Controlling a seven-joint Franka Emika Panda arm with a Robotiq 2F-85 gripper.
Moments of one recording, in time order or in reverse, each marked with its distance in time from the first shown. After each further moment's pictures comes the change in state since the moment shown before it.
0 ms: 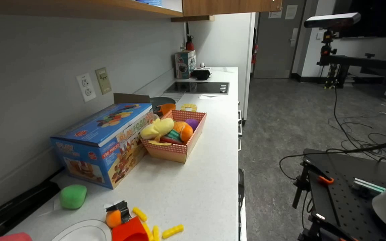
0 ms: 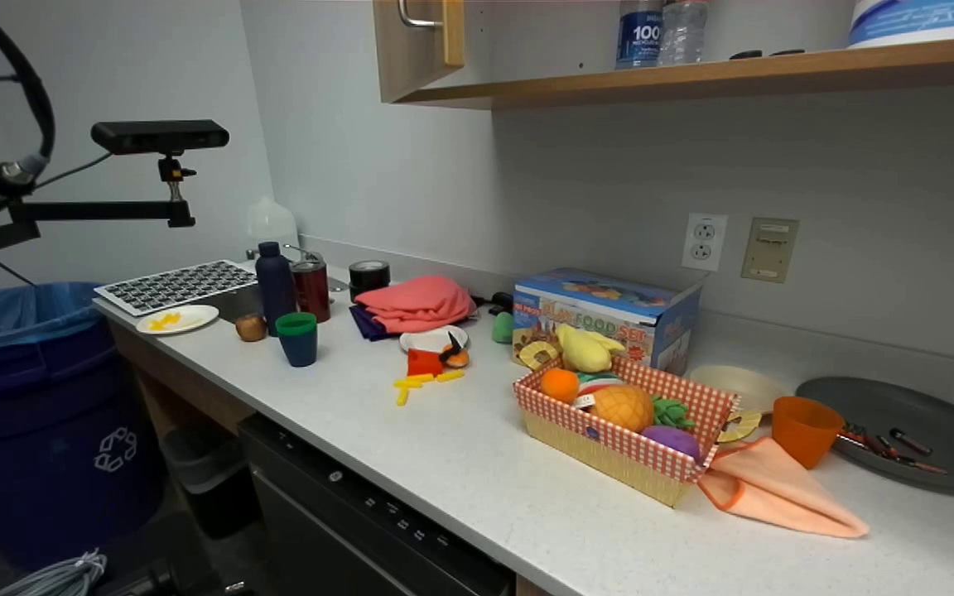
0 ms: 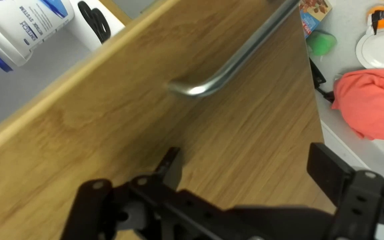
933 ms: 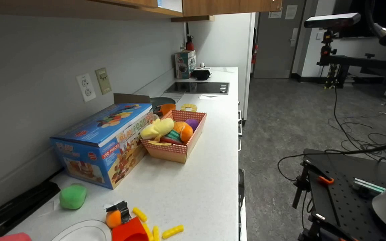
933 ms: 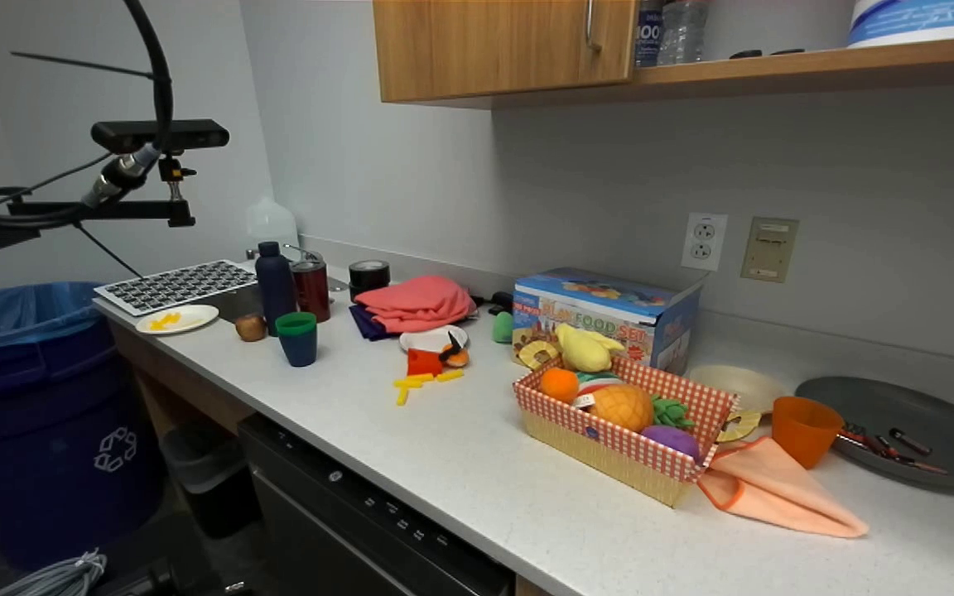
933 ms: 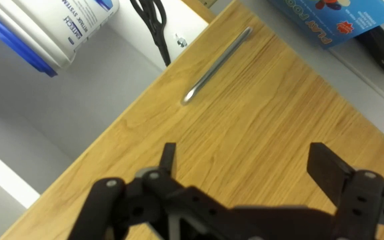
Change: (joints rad) arm -0.068 0.329 -0.083 0.251 -0.008 0.178 -0.009
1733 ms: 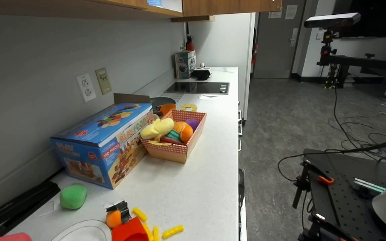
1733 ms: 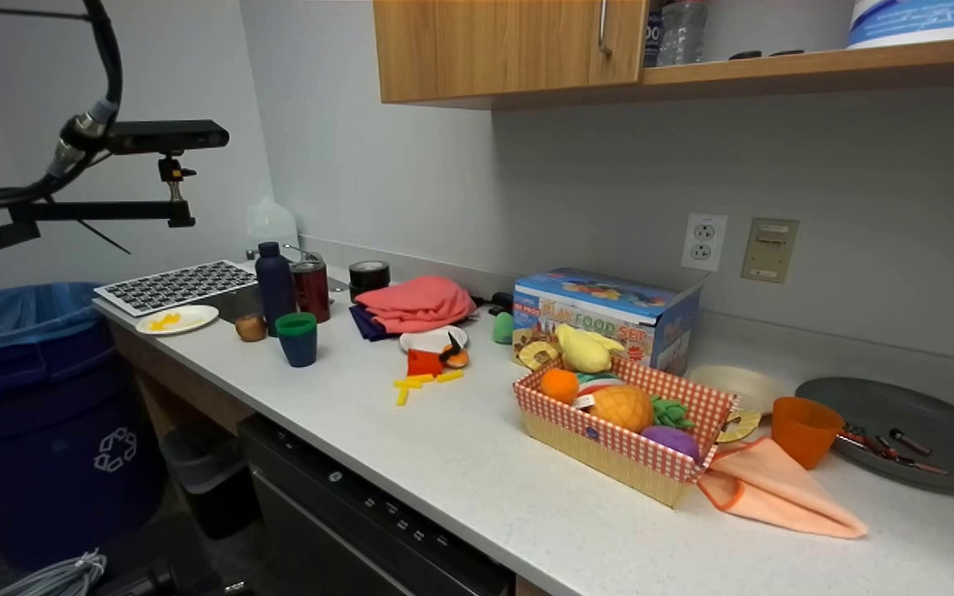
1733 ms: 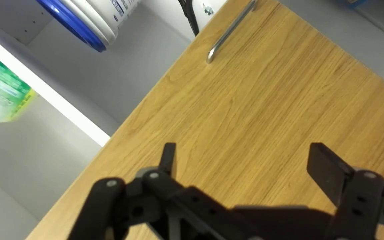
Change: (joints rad) arm -0.075 -0.161 0.094 -0.022 -0.029 -0.033 0.137
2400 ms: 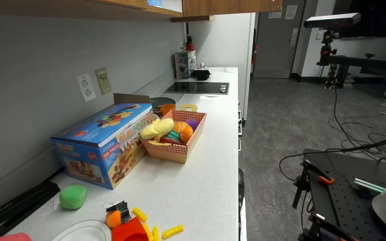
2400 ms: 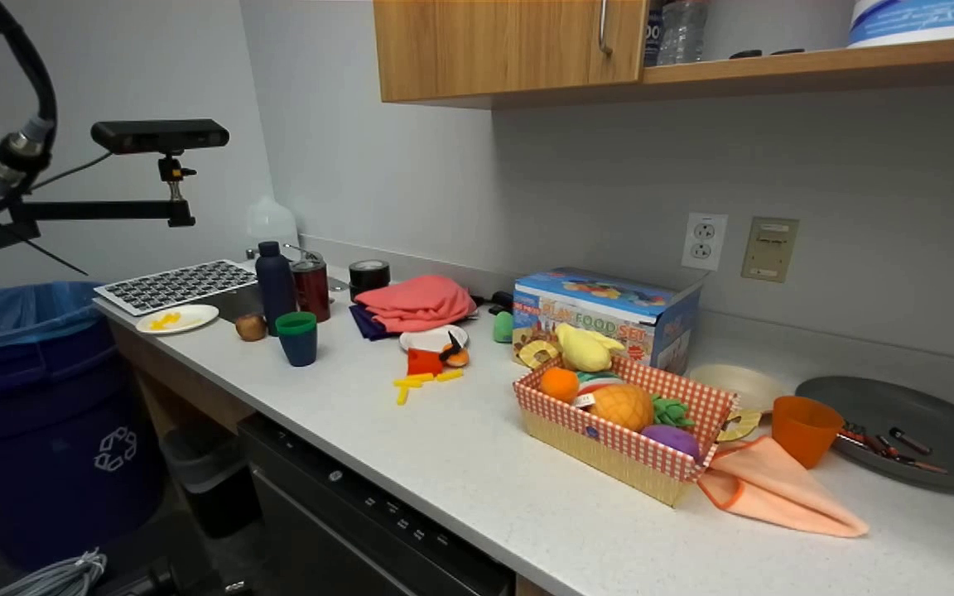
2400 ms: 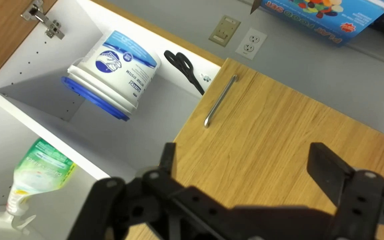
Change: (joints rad) arm -0.092 -0.260 0.083 -0.208 -0.012 -0.155 0.210
